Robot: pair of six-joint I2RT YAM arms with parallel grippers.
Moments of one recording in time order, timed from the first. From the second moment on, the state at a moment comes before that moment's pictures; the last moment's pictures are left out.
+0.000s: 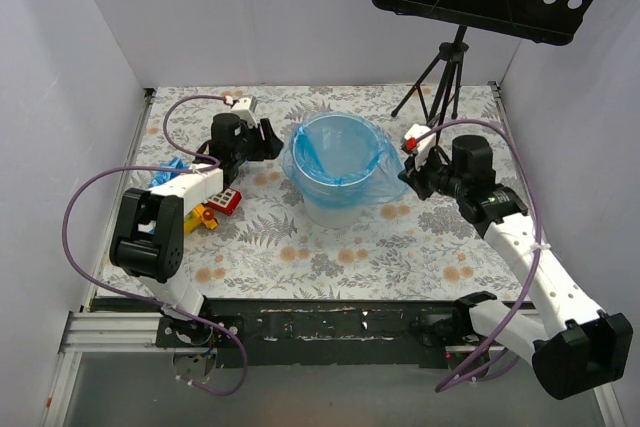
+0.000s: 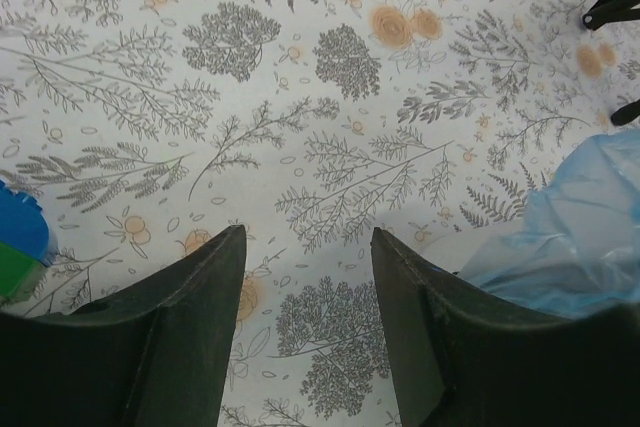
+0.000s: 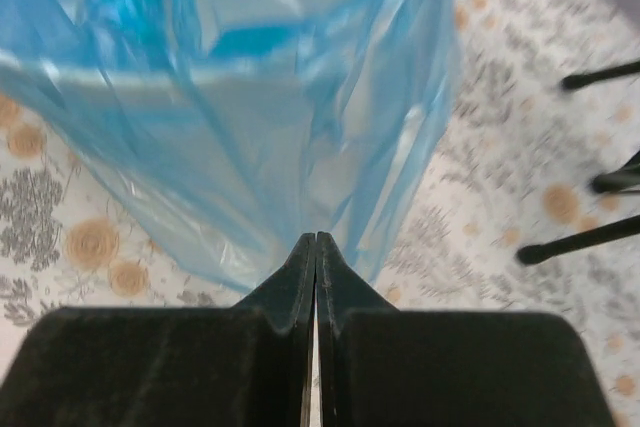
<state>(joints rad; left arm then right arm) -0.24 1.66 1.00 0.25 0.25 -0.31 0.34 1.00 0.93 -0.38 -0.44 -0.39</state>
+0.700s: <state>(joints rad) -0.12 1.55 0.96 0.09 0.20 -0.30 0.27 1.13 1.09 -0.58 -0.15 -0.15</state>
